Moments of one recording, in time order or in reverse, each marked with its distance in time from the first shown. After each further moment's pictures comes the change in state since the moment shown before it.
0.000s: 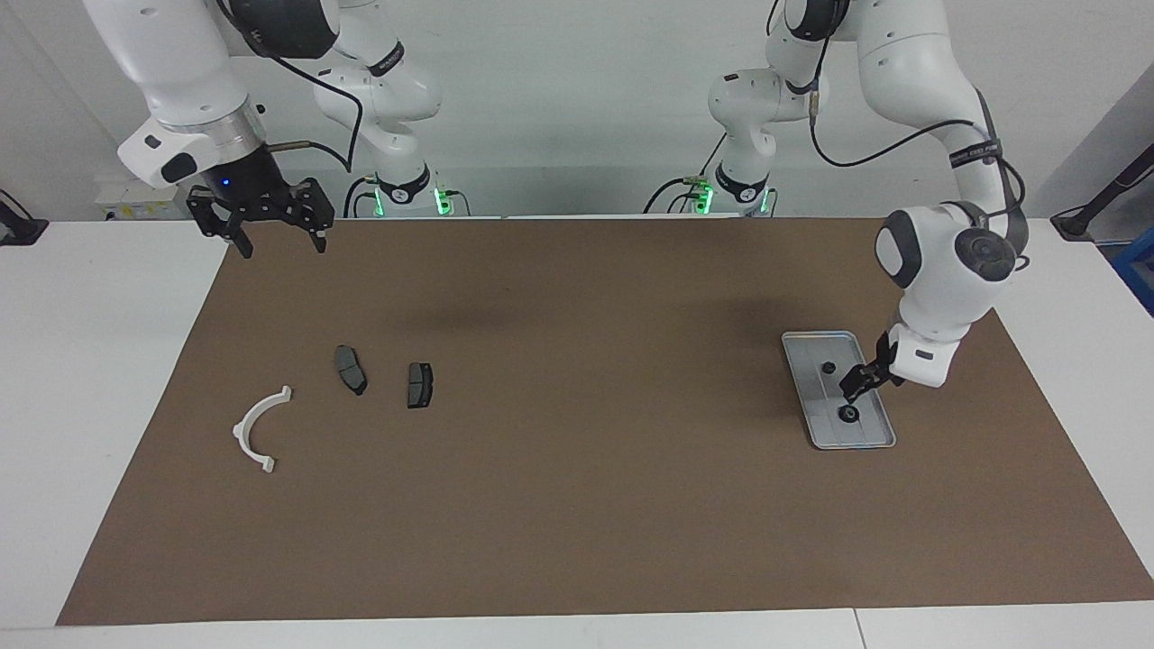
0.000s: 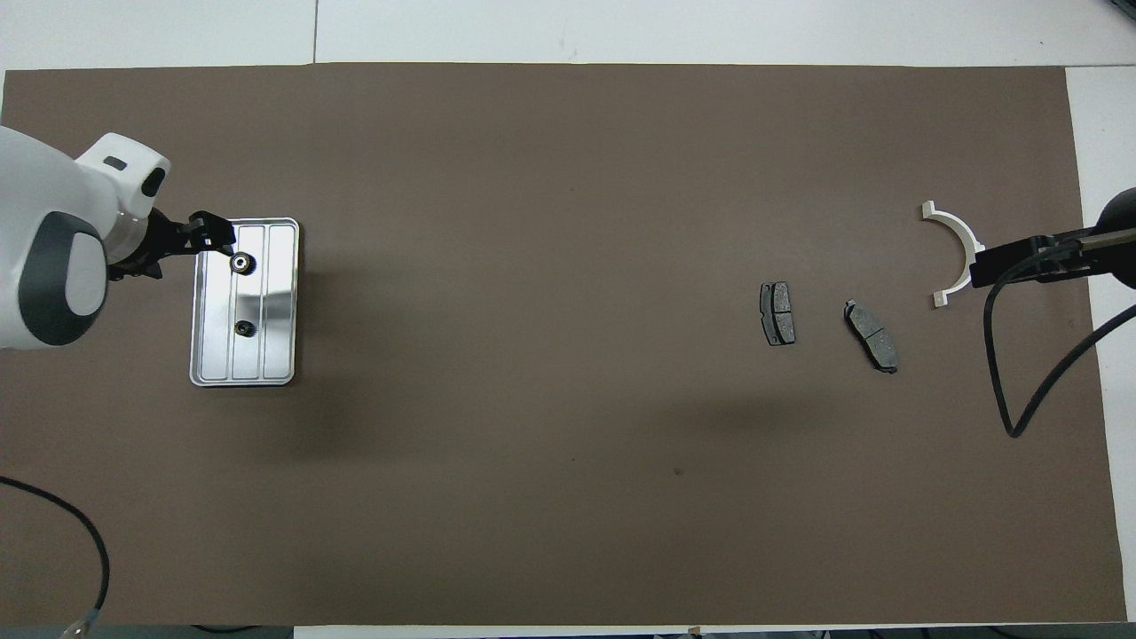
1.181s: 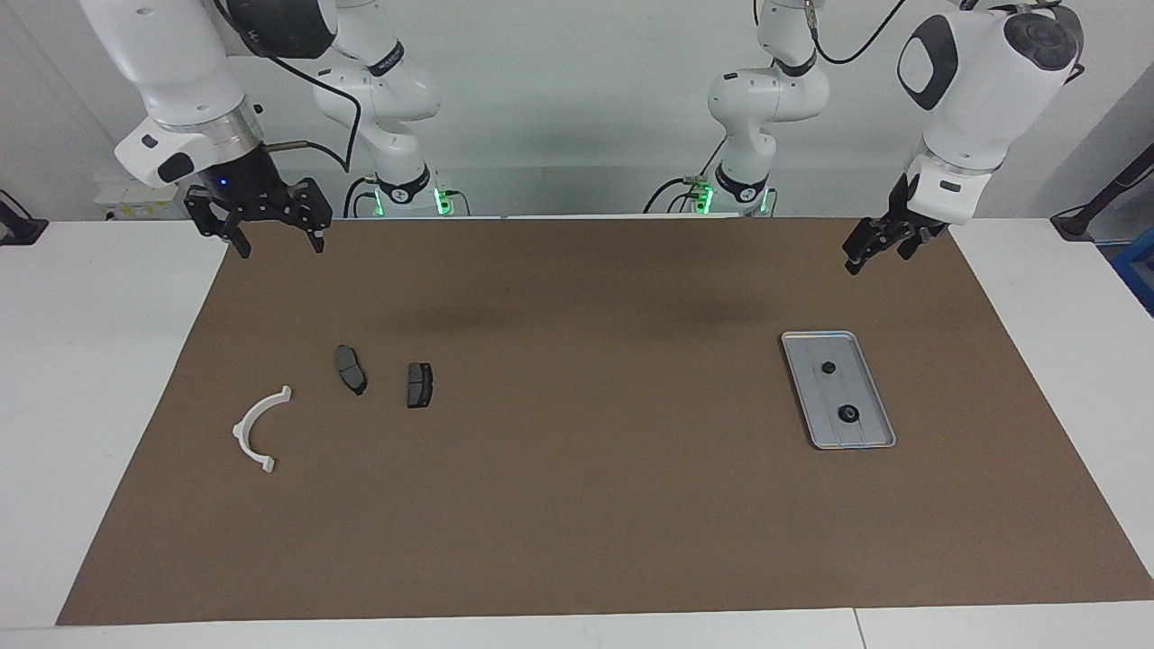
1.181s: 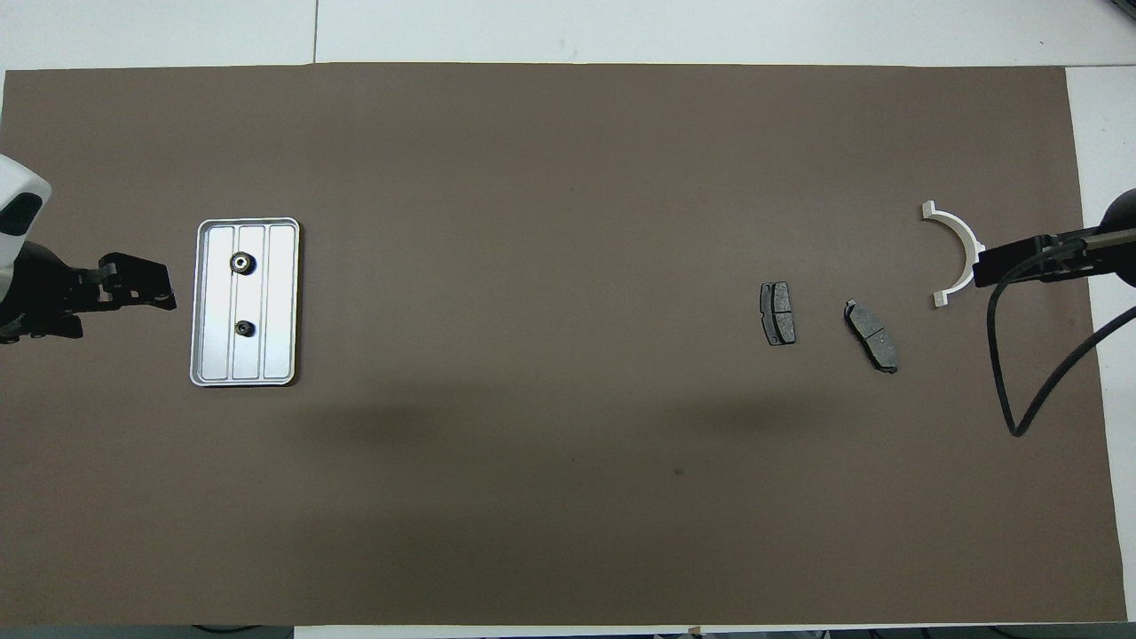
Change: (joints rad) left arm -0.052 -0.319 -0.019 0.036 -0.071 -0.372 0.007; right arm 0.000 0.000 -0.004 0.000 0.000 0.000 0.000
